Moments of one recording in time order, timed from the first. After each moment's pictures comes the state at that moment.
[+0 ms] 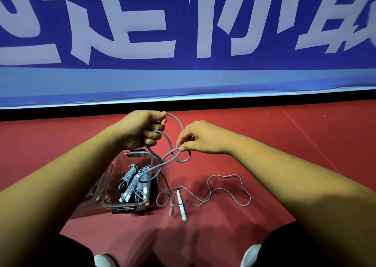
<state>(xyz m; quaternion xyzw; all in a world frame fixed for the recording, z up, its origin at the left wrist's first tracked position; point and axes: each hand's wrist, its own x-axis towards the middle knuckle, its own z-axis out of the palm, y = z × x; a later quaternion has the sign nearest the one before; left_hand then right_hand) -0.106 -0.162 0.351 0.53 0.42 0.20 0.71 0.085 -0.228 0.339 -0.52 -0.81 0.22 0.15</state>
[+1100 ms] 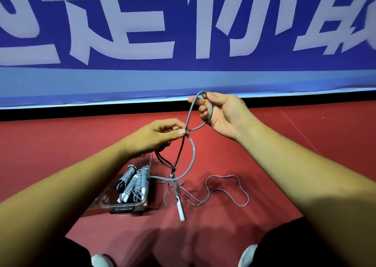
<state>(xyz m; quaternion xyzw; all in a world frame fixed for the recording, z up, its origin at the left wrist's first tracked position) -0.092 -0.183 0.332 0.78 0.29 0.18 0.52 0.112 -0.226 0.372 -0.33 -0.26 0.67 0.61</state>
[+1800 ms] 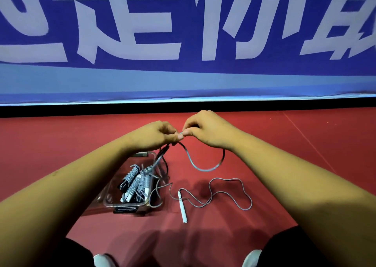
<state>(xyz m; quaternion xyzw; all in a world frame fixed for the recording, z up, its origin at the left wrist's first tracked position) -0.110 -0.161 0.330 0.83 0.39 0.11 0.37 0.086 -0.214 0.348 -0.55 -0.80 0.15 0.20</state>
